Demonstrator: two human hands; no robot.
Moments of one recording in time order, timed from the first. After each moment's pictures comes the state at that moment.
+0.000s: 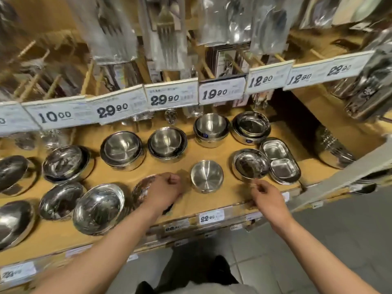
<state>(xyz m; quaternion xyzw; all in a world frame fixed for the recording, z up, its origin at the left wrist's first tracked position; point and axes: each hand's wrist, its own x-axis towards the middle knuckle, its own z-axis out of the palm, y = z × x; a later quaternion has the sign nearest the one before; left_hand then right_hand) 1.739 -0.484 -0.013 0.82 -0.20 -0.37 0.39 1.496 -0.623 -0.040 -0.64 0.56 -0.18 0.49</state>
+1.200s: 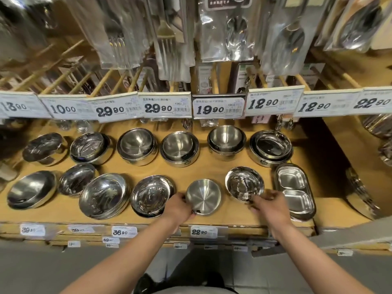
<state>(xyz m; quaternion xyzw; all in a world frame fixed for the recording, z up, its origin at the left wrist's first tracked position) 1.689 -0.521 -0.065 0.81 -0.03 -0.41 0.41 1.510 -0.706 -0.074 -0.52 0.57 -0.16 0.62</state>
